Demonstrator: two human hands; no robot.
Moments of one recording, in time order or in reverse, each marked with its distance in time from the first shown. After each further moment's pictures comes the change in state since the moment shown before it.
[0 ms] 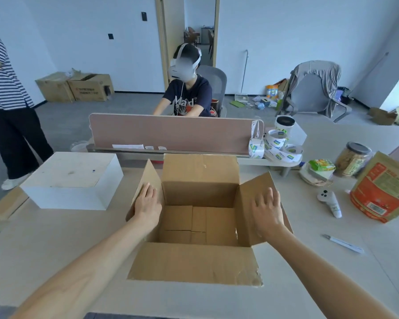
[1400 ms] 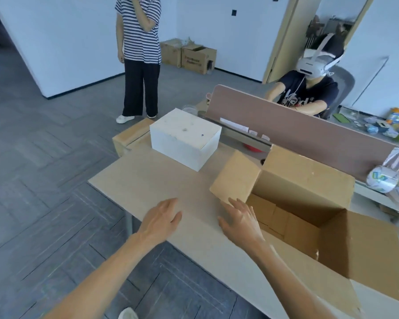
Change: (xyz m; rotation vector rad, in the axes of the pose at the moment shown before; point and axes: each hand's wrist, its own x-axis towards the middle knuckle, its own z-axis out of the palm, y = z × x) left_hand -0.224 -0.079 0.149 -1.070 0.112 -0.396; right_hand -0.094 -0.266 -0.117 0.688 0.066 -0.620
